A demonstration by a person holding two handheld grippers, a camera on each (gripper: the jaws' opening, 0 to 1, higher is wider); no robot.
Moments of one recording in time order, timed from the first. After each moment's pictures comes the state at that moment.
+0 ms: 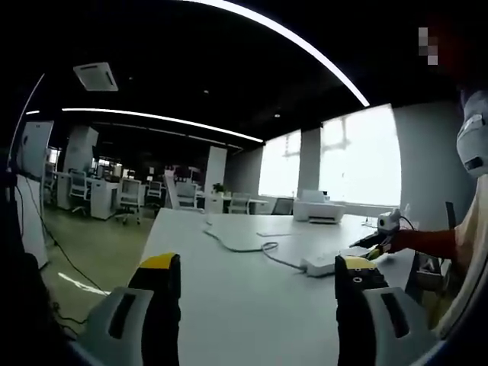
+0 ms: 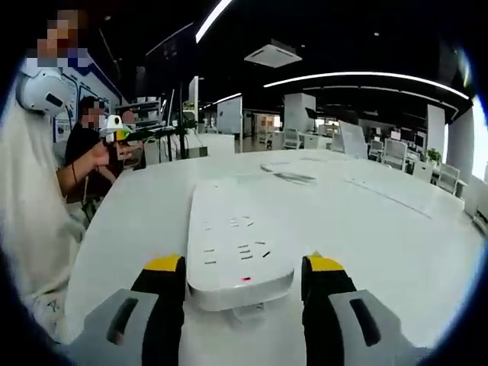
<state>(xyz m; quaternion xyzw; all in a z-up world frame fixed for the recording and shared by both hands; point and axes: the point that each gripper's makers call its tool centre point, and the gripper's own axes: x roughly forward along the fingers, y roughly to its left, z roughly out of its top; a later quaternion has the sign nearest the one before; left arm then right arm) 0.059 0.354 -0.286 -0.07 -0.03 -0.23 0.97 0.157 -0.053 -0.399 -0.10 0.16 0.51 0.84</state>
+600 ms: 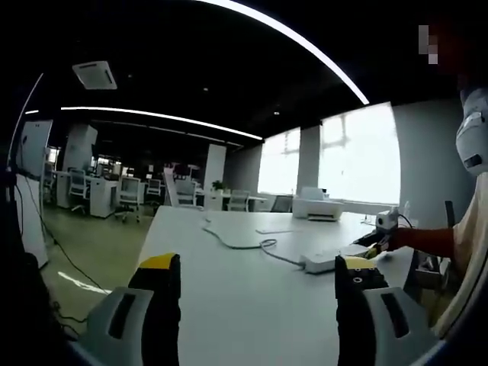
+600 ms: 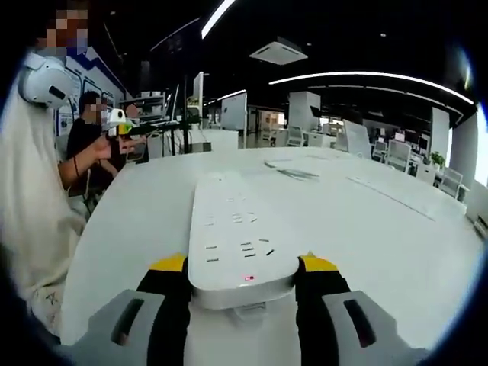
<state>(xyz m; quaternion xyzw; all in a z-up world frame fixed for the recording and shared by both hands) 0.058 0.351 -0.289 -0.07 -0.02 -0.23 0.97 0.147 -0.042 -0.399 -0.11 0.16 0.52 0.83</state>
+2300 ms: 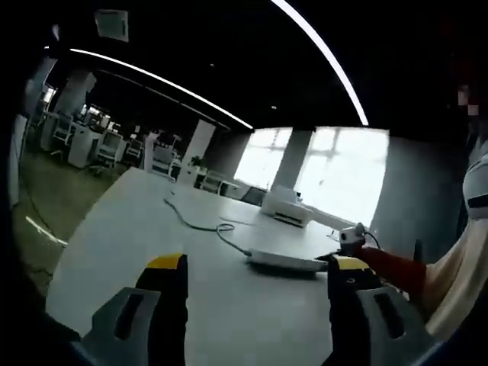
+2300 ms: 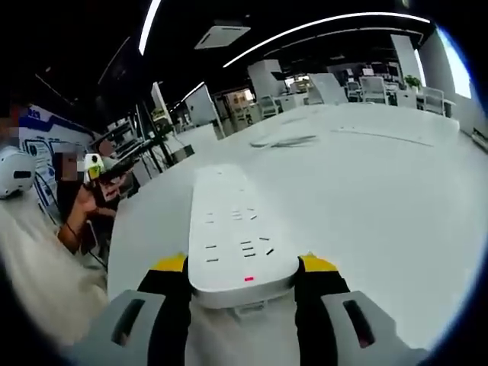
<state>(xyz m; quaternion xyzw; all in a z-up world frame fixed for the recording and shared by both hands) 0.061 0.278 -0.301 -0.20 0.07 -0.31 0.93 0.145 -0.041 -0.398 0.03 0.30 0.46 0.83</state>
